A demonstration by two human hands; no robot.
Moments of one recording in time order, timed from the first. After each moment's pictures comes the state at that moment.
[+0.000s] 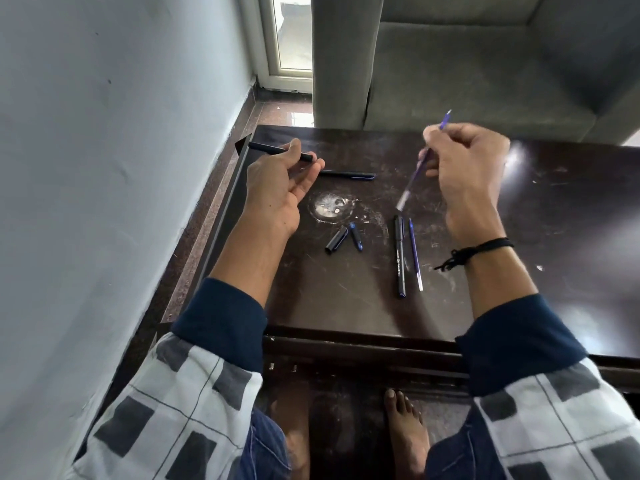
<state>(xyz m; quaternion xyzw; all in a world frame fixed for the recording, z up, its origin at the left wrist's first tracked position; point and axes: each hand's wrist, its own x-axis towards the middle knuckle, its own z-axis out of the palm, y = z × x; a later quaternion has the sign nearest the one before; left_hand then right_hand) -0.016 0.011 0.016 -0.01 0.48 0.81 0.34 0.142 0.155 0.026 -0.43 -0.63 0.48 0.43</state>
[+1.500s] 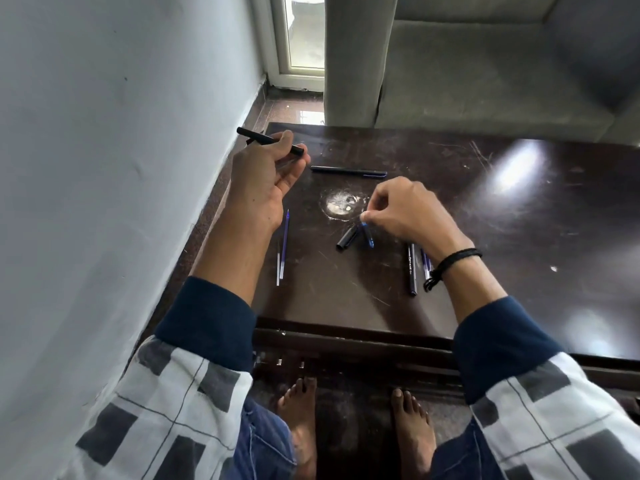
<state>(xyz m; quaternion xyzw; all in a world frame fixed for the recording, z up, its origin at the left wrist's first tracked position) -0.035 -0.018 0.028 0.03 0.53 0.79 0.31 0.120 0.117 0.001 -0.37 -0.90 0.25 0.03</state>
